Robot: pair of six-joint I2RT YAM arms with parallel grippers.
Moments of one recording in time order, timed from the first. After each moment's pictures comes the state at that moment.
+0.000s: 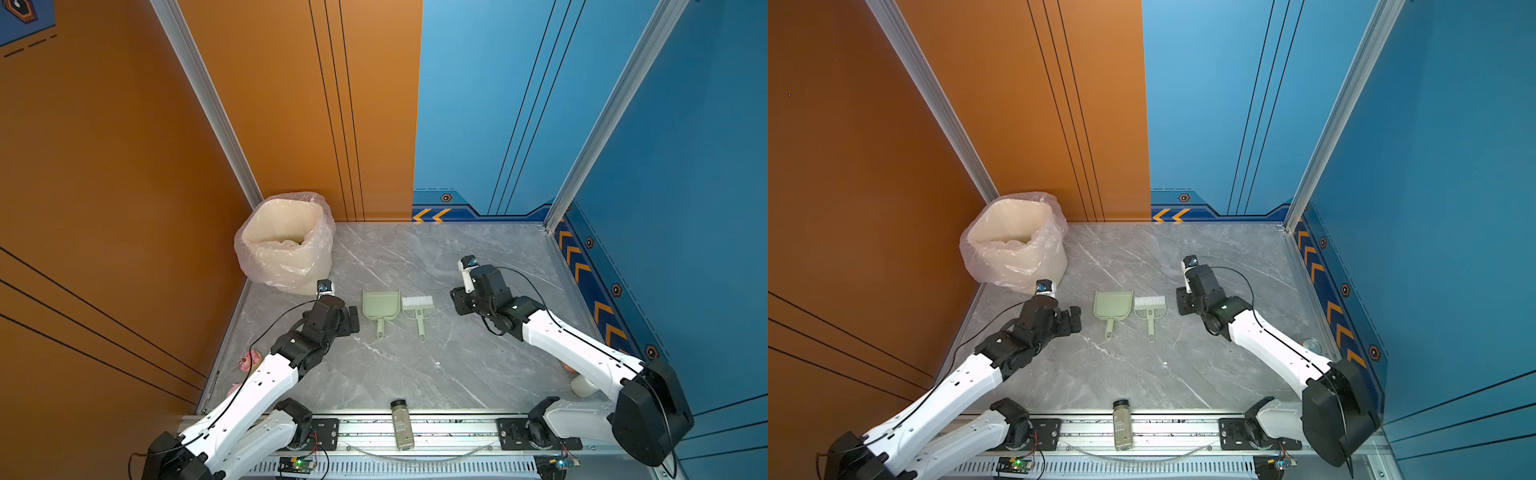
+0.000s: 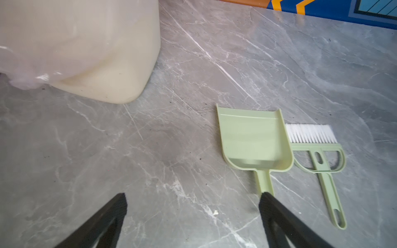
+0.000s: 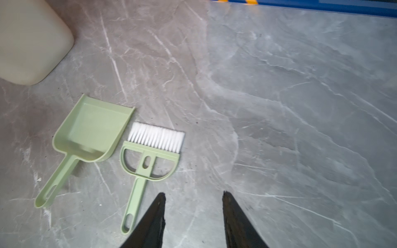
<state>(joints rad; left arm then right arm) -0.49 0.89 0.59 -0.43 -0.37 -0.45 0.51 1.27 0.86 -0.32 0.10 0.24</state>
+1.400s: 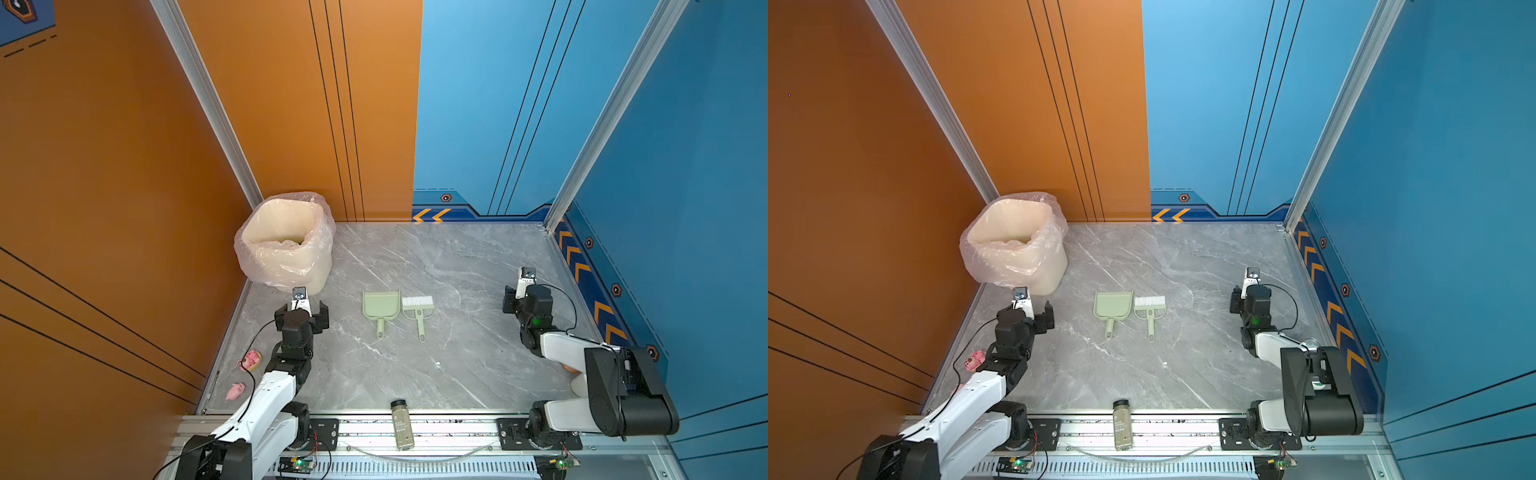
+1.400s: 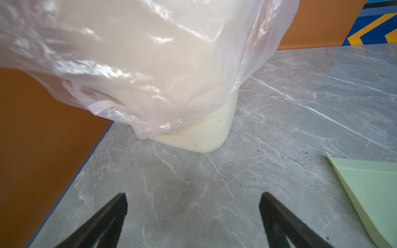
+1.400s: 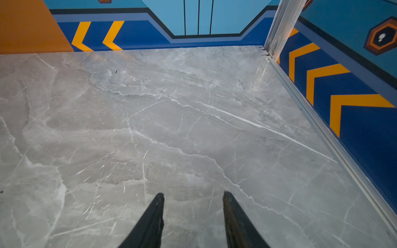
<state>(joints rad) -0.10 0.93 0.22 0.33 -0.33 0.00 0.02 1.41 0.42 0.56 0.12 0.05</state>
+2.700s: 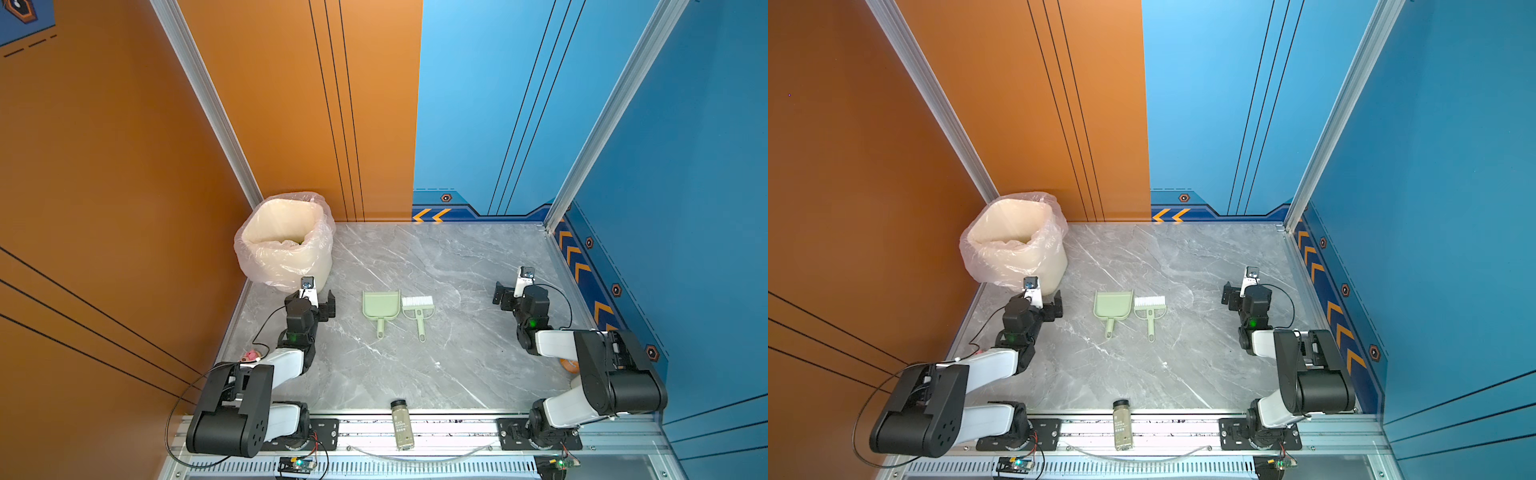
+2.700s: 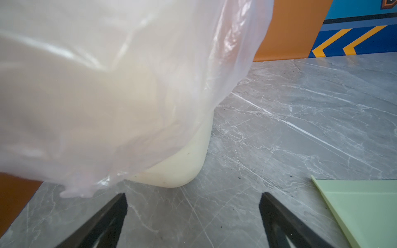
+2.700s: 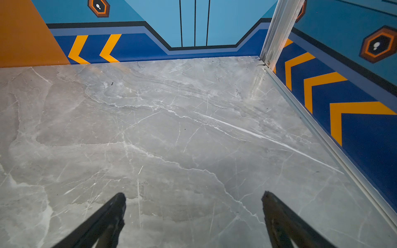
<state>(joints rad) -0.06 1.31 0.28 0.72 -0.17 0.03 0.03 1.51 0.41 0.72 0.15 0.05</state>
